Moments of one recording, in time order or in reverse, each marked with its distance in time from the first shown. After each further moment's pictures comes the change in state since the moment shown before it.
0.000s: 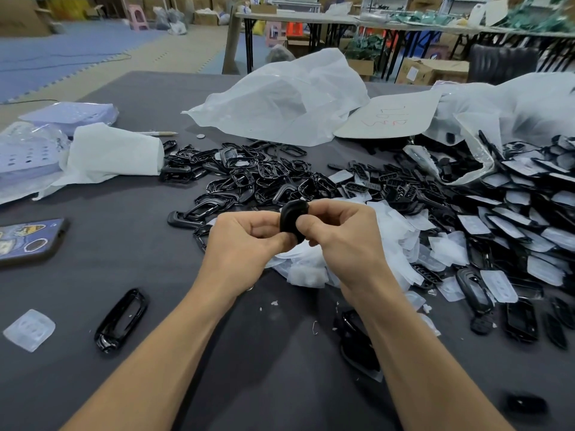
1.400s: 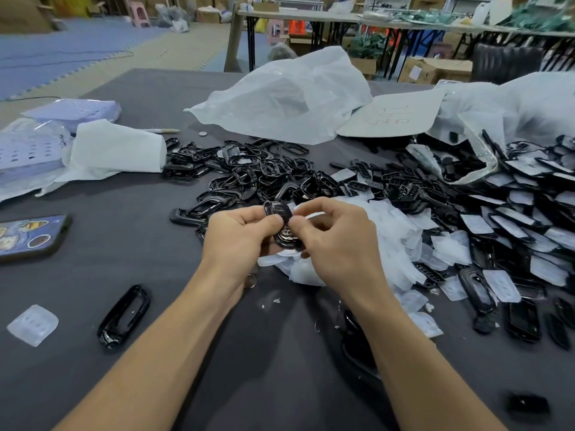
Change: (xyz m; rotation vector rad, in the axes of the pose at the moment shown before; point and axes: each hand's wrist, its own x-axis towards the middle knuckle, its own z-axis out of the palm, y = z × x) left_hand 0.004 0.003 0.005 -0.187 0.162 -0.172; right_hand -0.005 0.007 0.007 -0.372 0.071 -0.072
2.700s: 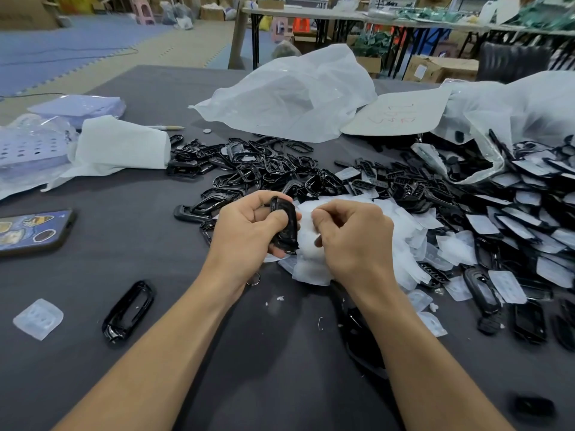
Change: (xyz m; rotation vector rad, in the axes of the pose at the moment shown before) left_hand -0.002 0.002 -0.001 0.058 -0.085 0.136; right_hand 0.007 0.015 -0.005 -0.168 0.120 -0.067
